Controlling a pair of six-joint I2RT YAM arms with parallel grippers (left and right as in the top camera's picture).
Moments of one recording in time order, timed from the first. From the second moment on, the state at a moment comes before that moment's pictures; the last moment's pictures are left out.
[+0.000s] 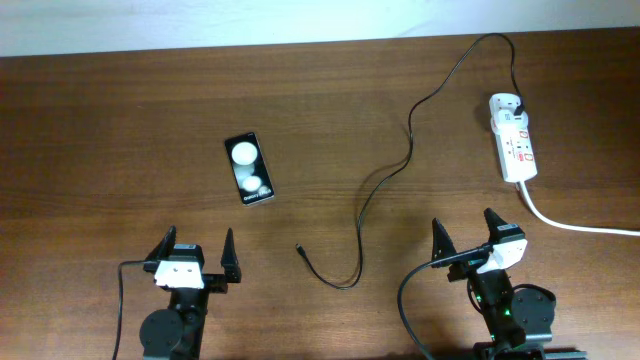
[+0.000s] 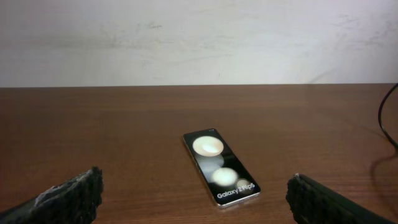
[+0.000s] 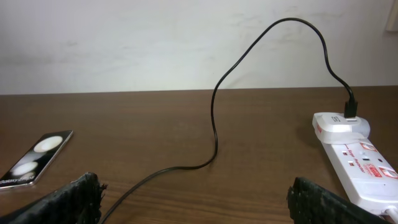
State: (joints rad) left arm -0.11 0.01 0.01 -0.08 -0.03 -0.01; right arm -0.01 0.02 0.01 -0.06 -0.20 0.10
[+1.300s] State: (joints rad) left arm -0.11 0.01 0.01 -0.01 -0.03 -0.01; right arm -0.01 0.02 0.01 -0.06 -0.20 0.10
